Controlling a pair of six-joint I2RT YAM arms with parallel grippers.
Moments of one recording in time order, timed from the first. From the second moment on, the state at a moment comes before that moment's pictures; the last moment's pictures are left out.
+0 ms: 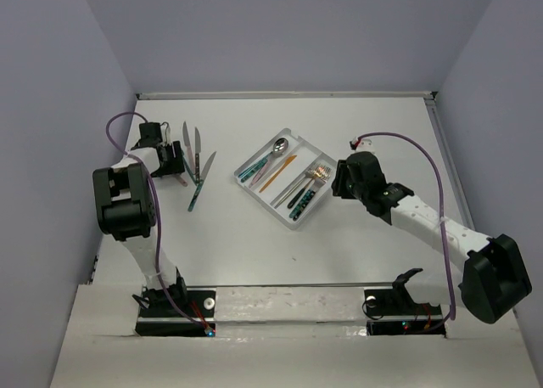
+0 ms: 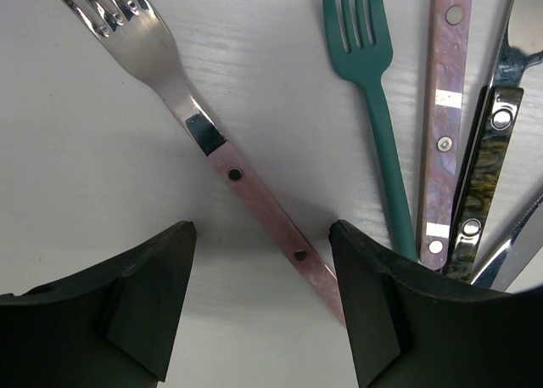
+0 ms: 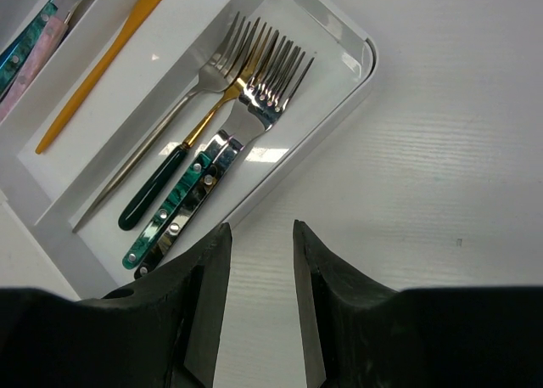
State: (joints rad) left arm 0.17 1.86 1.15 -0.27 -0.01 -0.02; right arm 0.54 1.24 0.78 -0.22 0.25 0.47
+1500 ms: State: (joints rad) left arm -0.45 1.45 1.33 -0.27 -0.15 0.11; right arm 0.54 1.09 0.68 -0.21 0.45 0.50
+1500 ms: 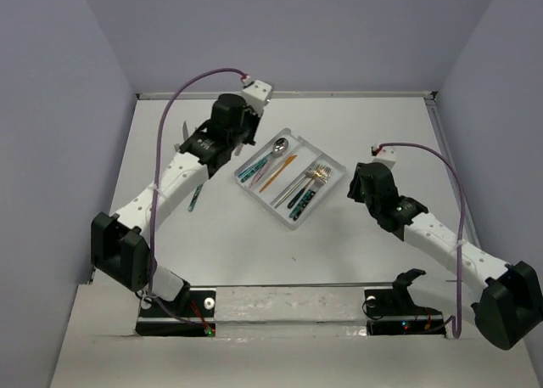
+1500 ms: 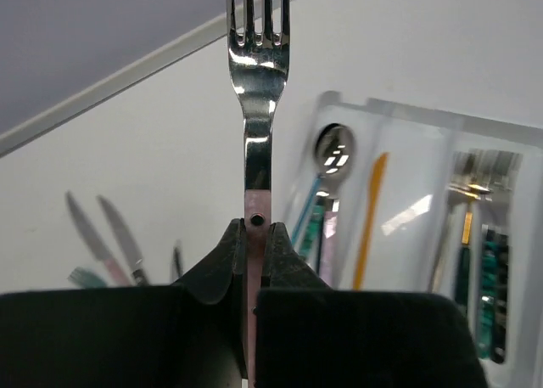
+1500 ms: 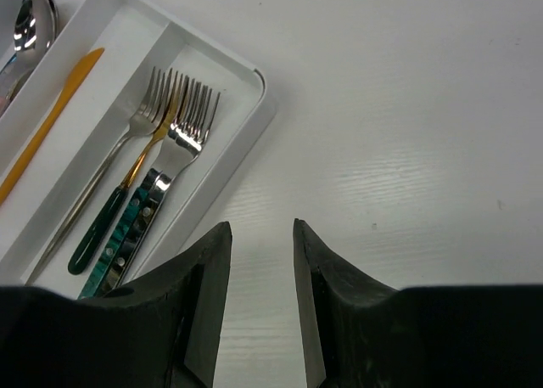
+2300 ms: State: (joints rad) left arm -0.85 2.03 1.59 -0.47 0.05 -0.04; right arm 0.54 0.89 0.54 -0.15 0.59 0.53
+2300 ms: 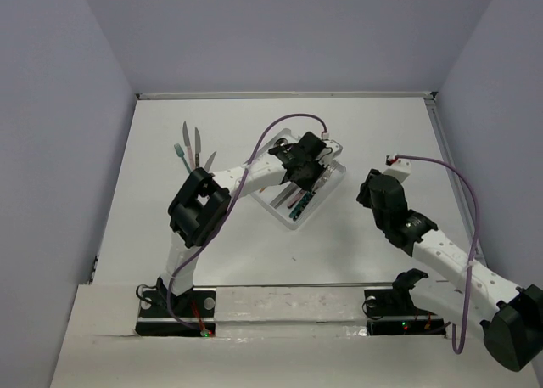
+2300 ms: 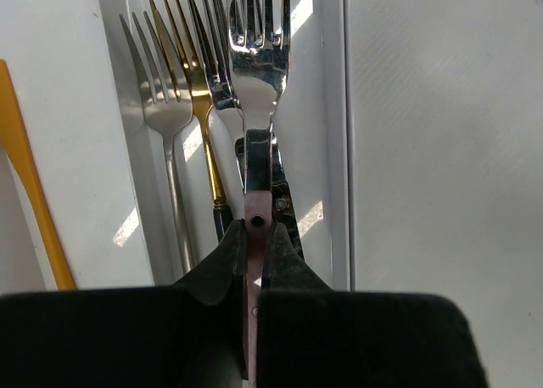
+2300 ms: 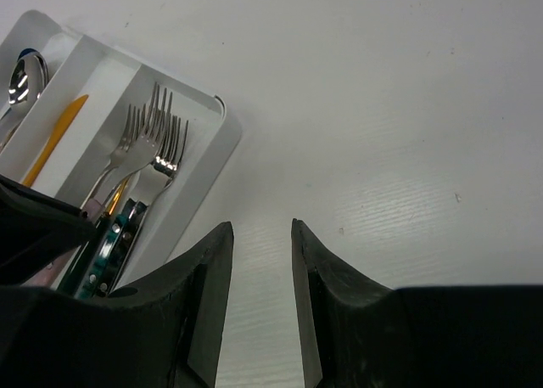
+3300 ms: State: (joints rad) left arm -0.68 1.86 1.62 -0.51 -0.01 -0.02; right arm 0.54 0.88 0.54 -0.14 0.56 0.51
